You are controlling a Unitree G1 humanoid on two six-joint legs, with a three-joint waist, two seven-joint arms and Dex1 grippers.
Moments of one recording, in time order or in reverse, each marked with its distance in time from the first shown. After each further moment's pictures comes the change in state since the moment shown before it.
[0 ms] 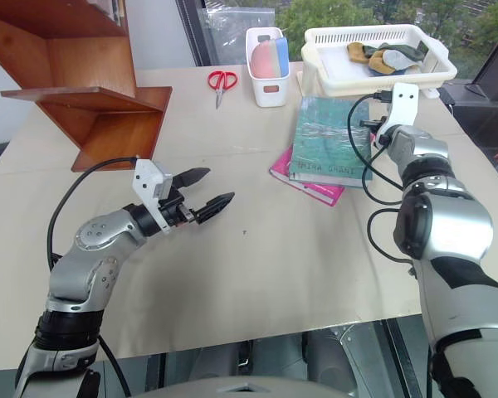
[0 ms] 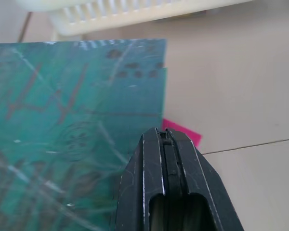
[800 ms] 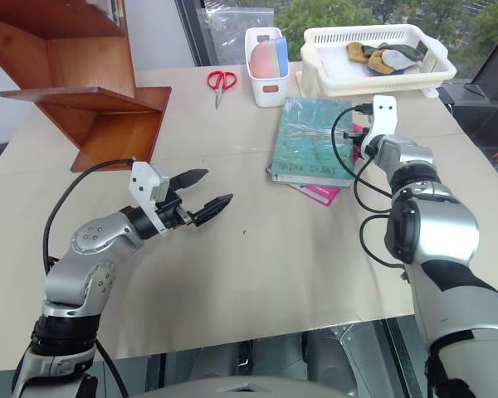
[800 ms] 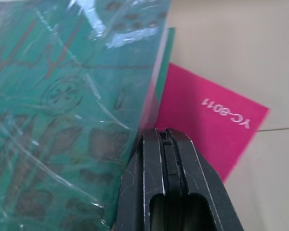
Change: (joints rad) left arm 0.019 0.008 0.012 -0.027 -0.007 -0.001 0.001; right arm 0.020 0.052 0.044 0.001 -0.025 0.025 0.161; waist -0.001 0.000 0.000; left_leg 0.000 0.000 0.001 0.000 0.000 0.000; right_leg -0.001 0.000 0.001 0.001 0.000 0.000
